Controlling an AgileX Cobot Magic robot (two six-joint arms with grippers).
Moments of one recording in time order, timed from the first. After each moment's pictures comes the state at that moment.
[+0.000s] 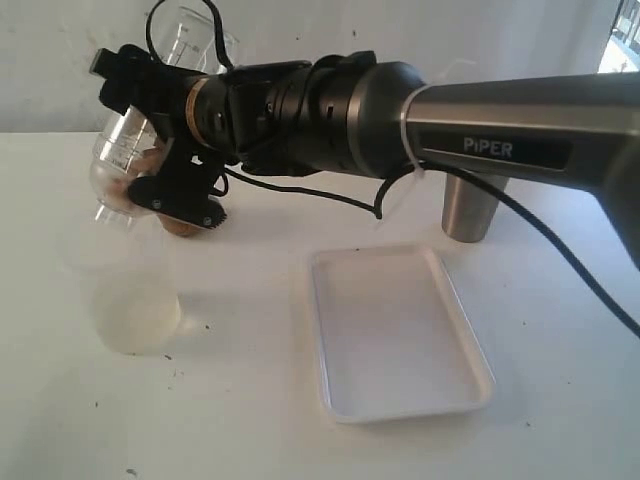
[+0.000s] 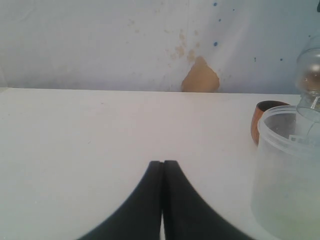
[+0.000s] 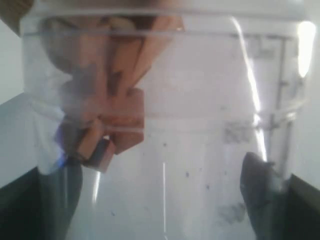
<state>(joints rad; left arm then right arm) 0.10 0.00 0.00 -0.04 0.21 0.05 0.72 2.02 -1.65 -1.36 0.15 -0.95</state>
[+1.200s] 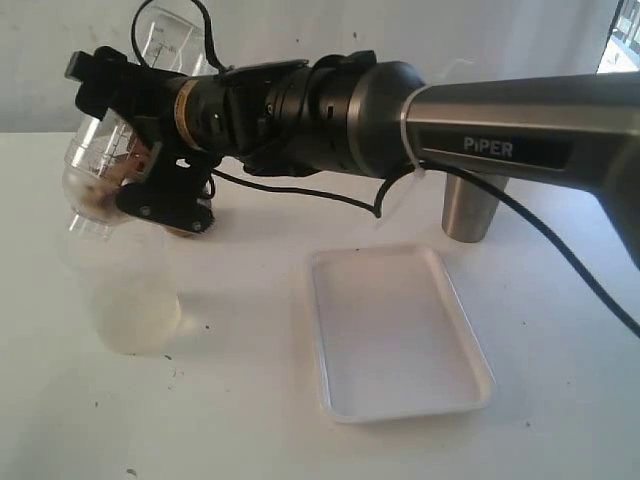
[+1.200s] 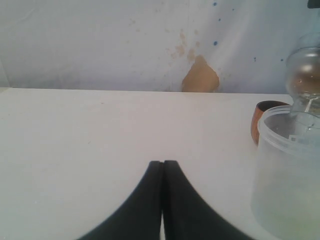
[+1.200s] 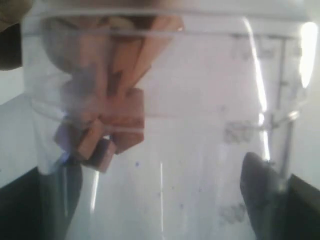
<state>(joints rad) 0.10 0.00 0.00 -0.04 0.21 0.05 0.72 2.02 -1.65 -1.39 0.02 -0.95</state>
